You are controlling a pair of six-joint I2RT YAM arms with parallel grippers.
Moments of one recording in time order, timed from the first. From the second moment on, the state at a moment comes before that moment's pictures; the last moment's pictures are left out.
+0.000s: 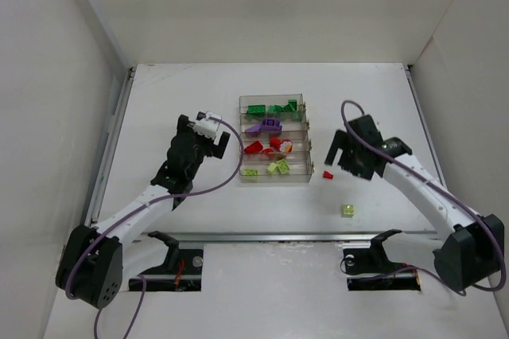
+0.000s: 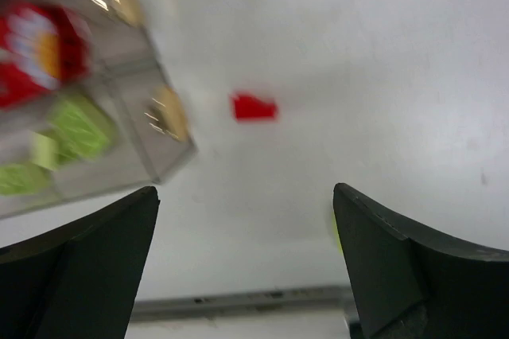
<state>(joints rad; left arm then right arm) -0.43 1.06 0.48 0.39 -0.17 0.23 0.38 1.21 1.04 -0.78 0.19 0.68</state>
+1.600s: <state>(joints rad) -0.46 0.97 0.44 0.43 -0.15 0.22 0.59 1.35 0.77 -0.84 0.08 0.89</state>
